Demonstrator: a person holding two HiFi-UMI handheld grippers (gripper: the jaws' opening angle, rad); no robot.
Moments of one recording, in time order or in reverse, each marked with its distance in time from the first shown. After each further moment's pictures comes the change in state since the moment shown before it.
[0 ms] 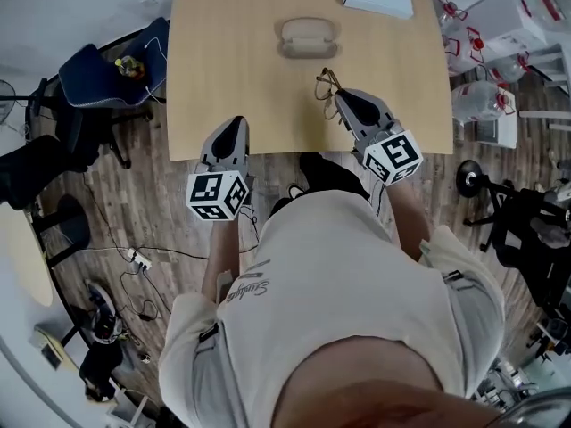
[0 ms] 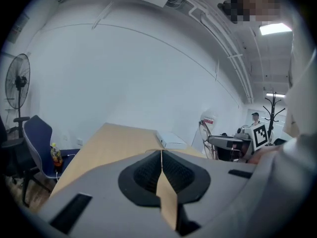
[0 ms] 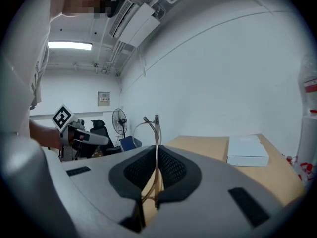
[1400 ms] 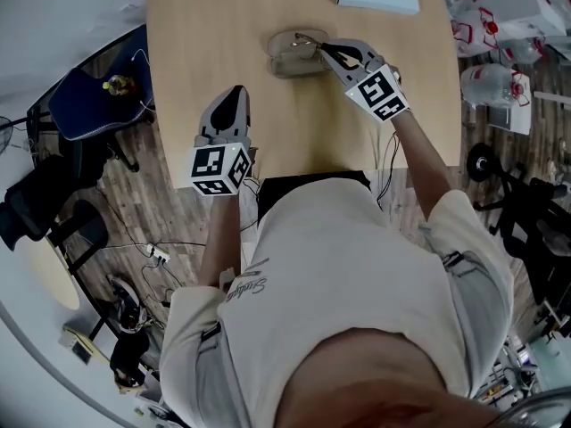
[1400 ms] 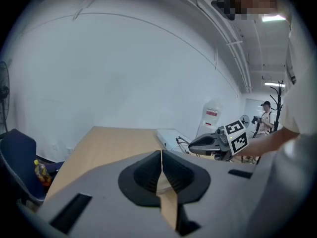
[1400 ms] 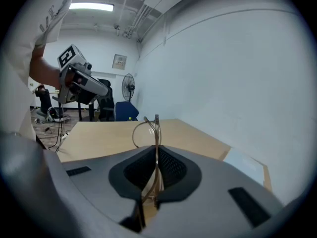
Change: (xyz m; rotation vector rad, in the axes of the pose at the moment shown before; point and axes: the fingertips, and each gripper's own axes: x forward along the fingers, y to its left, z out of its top) left arm 0.176 0.014 0.043 0.097 0.070 -0.016; right arm 0.140 -0.164 -0.059 -0.364 0.280 0.128
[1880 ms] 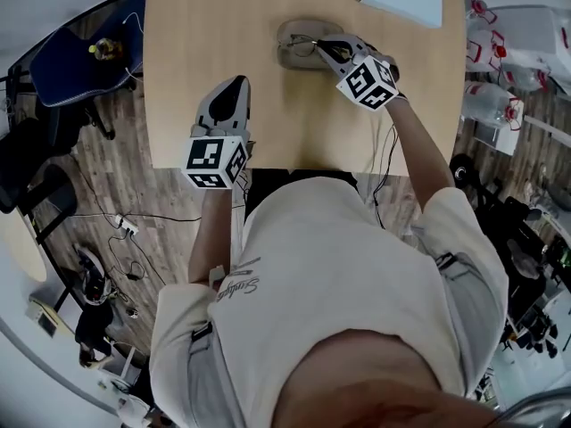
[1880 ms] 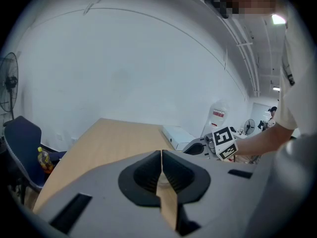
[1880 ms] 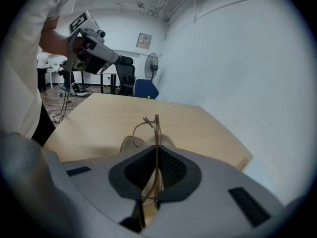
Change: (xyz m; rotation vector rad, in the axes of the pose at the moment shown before) left arm 0.006 0.033 -0.026 -0.086 0.026 0.046; right arm 0.076 0.023 -0.050 -0.223 0.235 0.209
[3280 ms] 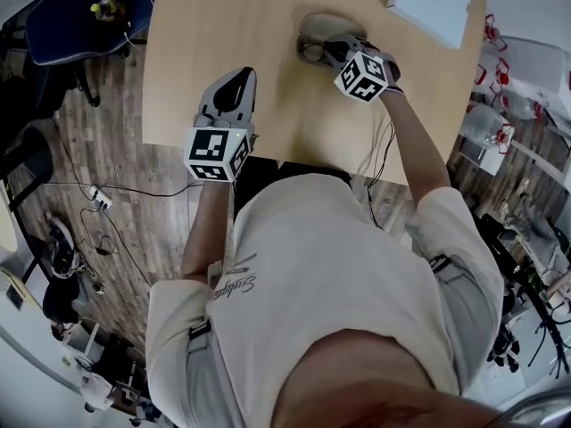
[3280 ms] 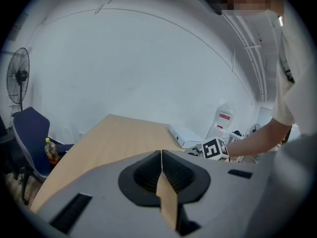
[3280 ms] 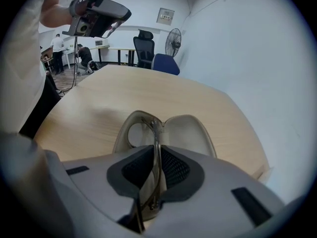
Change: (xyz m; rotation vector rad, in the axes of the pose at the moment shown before) left arm -0.016 0.026 -0.024 -0.062 -0.010 0.061; right arm 0.068 0.041 -0.044 -0.181 0.231 0.189
